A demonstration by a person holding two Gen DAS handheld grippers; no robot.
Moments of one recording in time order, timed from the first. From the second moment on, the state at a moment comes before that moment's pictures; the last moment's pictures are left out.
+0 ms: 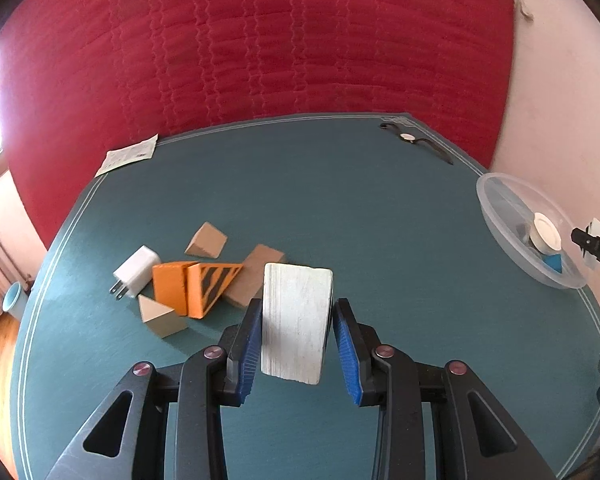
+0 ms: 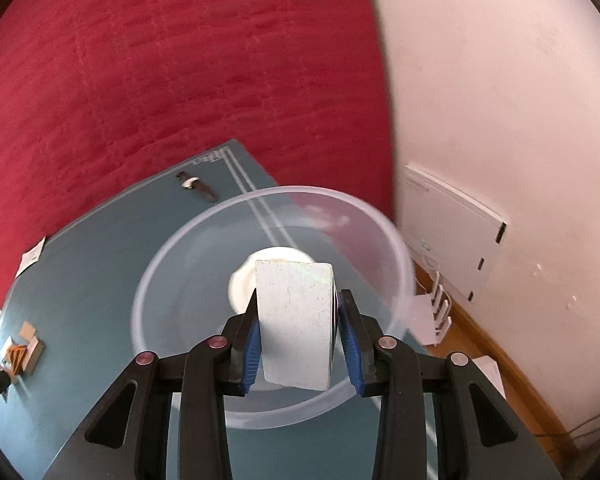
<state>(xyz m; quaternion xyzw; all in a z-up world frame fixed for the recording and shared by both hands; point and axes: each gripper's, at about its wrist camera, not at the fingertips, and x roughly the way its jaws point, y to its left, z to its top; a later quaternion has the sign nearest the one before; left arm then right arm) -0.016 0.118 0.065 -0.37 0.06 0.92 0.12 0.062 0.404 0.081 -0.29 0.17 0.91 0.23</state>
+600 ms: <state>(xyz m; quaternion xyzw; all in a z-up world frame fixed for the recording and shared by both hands) -0.017 0.184 0.074 -0.36 0.09 0.91 0.18 0.076 0.423 0.072 -0.26 0.20 0.91 0.25</state>
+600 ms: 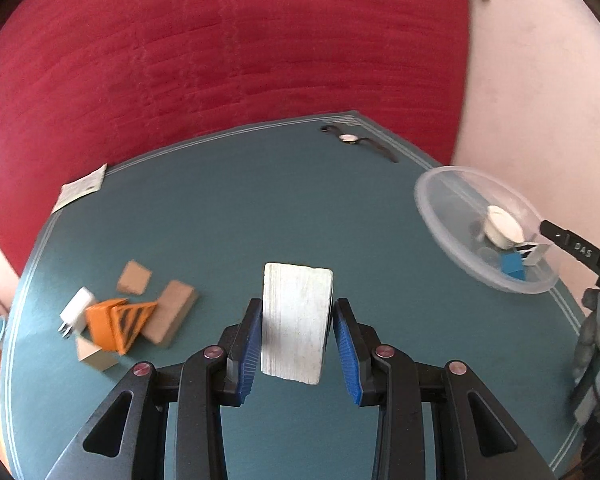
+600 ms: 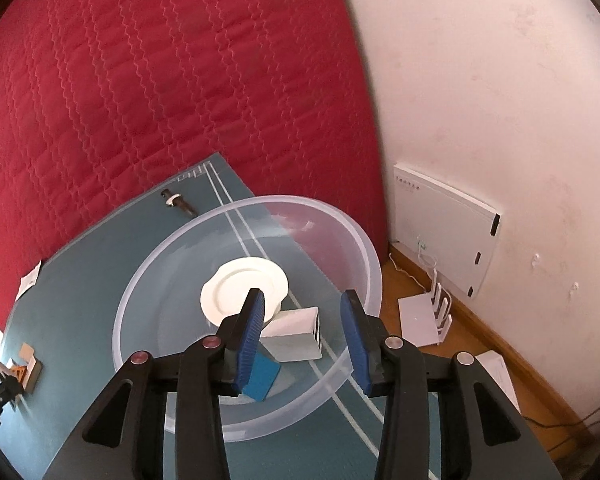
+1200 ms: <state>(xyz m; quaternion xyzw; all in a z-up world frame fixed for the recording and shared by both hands) -0.030 0.293 0.075 -0.37 0.08 0.87 0.32 0.086 0.412 0.075 -0.23 0.18 0.92 0.28</state>
